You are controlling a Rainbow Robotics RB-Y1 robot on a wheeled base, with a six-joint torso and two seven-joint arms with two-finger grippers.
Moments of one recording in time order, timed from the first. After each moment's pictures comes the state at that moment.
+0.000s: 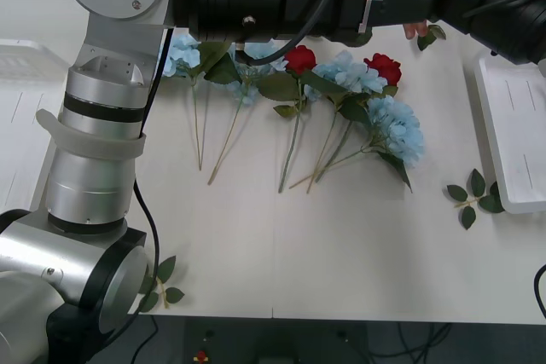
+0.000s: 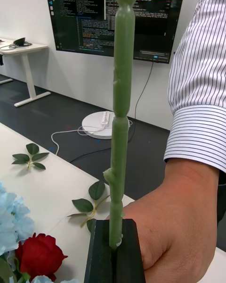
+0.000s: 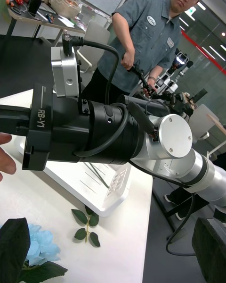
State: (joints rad) right arm -0.57 -0.76 0.17 -1.51 -1.65 0.40 2.53; left arm -0.82 0.08 -0.04 -1.73 1.23 1.30 -1.82
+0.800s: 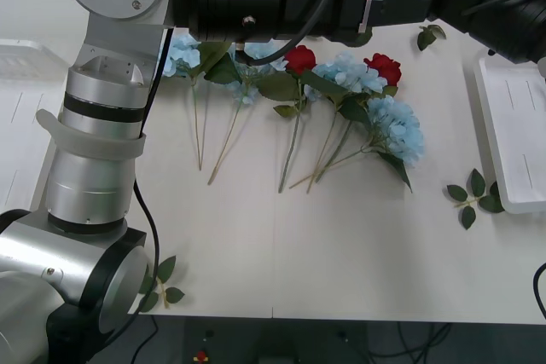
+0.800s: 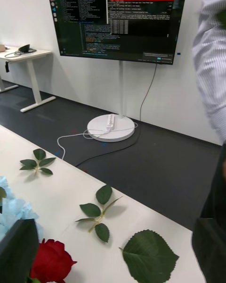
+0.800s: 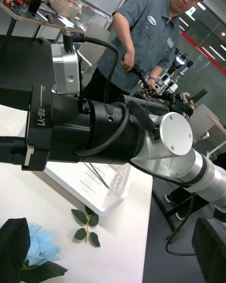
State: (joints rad) right arm -0.58 -0.76 0.17 -1.51 -1.70 0.41 2.53; left arm -0.82 0.08 -0.04 -1.73 1.23 1.30 -1.82
